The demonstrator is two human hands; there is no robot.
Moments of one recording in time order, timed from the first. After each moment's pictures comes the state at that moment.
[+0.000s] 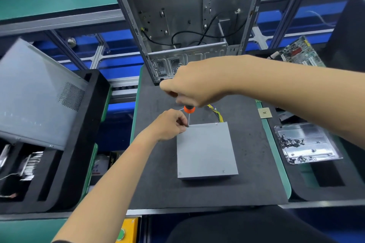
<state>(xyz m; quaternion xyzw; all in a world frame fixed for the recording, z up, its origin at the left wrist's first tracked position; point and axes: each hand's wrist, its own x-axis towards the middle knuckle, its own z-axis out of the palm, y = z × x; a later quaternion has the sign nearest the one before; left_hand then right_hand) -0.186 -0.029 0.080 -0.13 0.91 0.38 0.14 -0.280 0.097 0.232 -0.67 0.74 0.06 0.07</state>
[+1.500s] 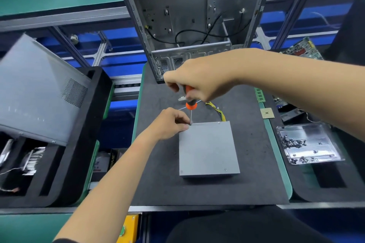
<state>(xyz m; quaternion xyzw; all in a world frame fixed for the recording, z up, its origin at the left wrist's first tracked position) -0.177 -0.034 0.078 -0.13 0.88 0.45 0.11 -0.291 0.093 0.239 -0.67 0.72 0.01 0.19</state>
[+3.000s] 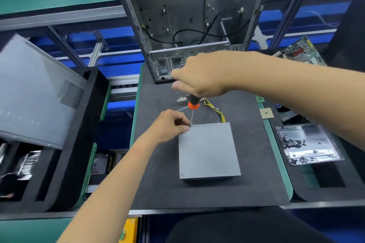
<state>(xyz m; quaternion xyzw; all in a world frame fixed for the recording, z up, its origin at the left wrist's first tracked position) -0.180 -0.038 0.067 -0.13 0.87 0.46 0.09 -0.288 0.093 0.232 -0.61 0.79 0.06 0.05</state>
